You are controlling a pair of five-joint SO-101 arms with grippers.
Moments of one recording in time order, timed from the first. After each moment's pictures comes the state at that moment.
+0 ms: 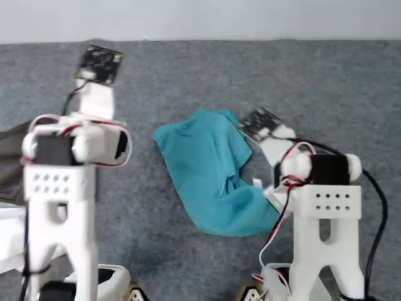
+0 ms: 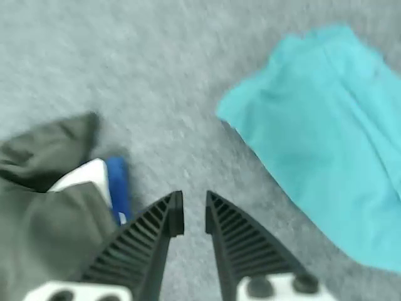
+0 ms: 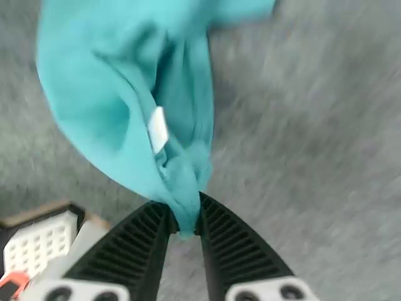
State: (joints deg) left arm 0.3 -21.8 6.2 89.7 -3.9; right arm 0.4 -35.8 25.0 100.0 40.7
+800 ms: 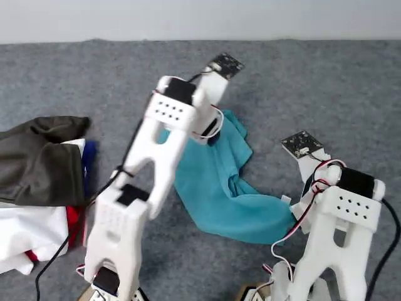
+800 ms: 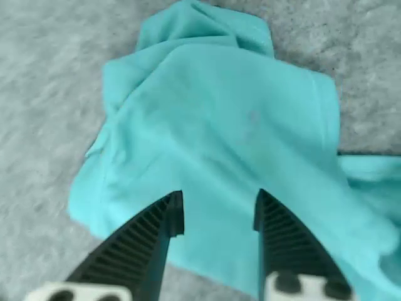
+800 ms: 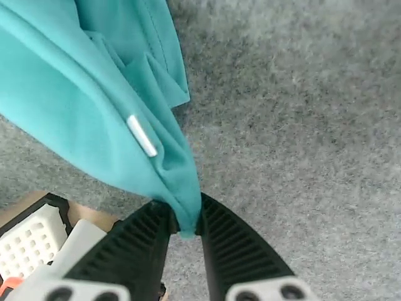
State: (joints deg) left arm 21.4 42.2 -48.0 96.4 -6.7; right arm 17.9 -36.1 40.6 90.2 45.2
